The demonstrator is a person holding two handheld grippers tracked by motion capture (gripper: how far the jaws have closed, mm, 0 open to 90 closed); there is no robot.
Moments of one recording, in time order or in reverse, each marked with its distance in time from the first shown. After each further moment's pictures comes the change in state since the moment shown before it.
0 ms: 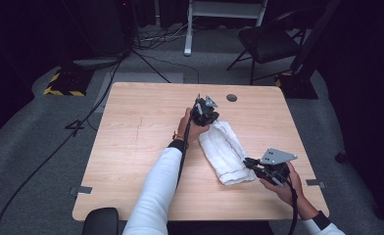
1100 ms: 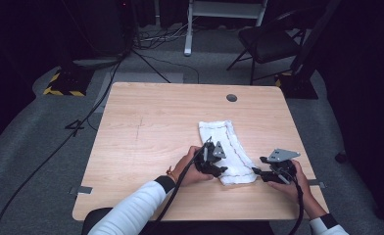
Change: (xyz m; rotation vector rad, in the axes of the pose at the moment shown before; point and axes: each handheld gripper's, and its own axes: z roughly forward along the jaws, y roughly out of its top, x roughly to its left) left arm -0.123 -0.071 -0.053 0.158 -0.241 0.250; right arm -0.035 -0.045 0.014 0.151 -0.034 0.072
